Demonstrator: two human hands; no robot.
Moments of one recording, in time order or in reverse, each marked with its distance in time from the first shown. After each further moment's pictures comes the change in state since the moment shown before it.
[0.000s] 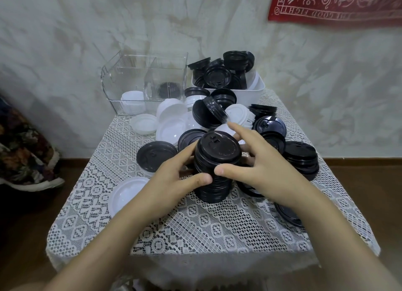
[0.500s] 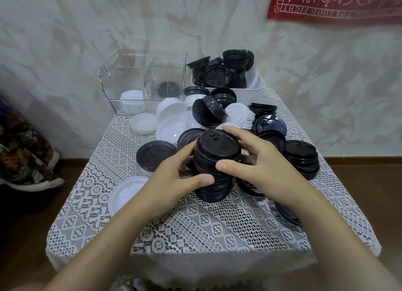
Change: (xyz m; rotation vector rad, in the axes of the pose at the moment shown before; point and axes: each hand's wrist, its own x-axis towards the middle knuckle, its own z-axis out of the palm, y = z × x) left_hand 0.002 0.000 0.000 0.005 0.018 -0.033; right_hand 0.000 0.003 0.002 0.100 0.015 0.013
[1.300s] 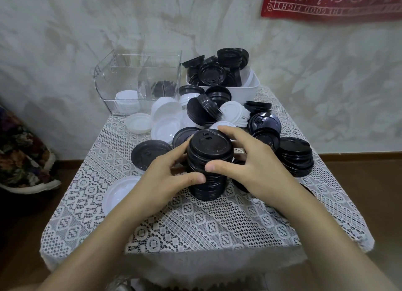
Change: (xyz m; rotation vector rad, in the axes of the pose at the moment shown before) left_hand 0.002 -0.006 -0.001 -0.014 0.014 -0.001; right_hand -0.003 -0.003 0.009 -0.109 0.085 0.010
